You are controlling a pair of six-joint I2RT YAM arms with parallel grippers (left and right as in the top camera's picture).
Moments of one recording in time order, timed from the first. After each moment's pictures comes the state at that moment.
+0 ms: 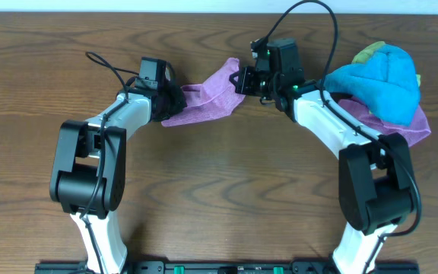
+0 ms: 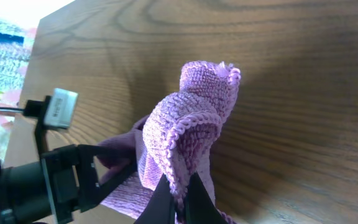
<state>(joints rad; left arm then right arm) -0.19 2.04 1.24 -0.28 0.27 -0.59 0.33 1.96 1.33 -0.09 -0.45 0.54</state>
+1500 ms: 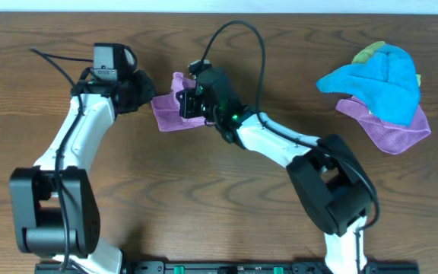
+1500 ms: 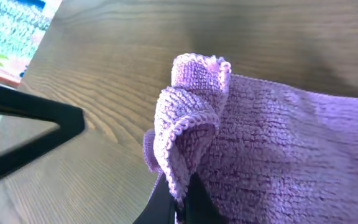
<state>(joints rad) -0.03 1.76 1.26 -0.51 0.25 -0.53 0.67 2.08 1.33 0.18 -0.21 0.60</state>
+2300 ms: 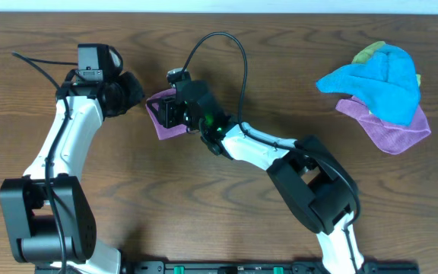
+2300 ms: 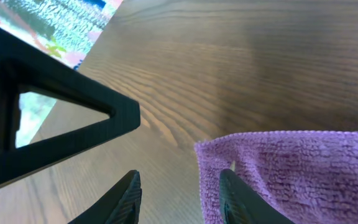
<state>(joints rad) 0.03 1.72 1.26 -0.58 0.25 -0.51 0.74 2.15 1.33 0.40 -0.27 0.62</state>
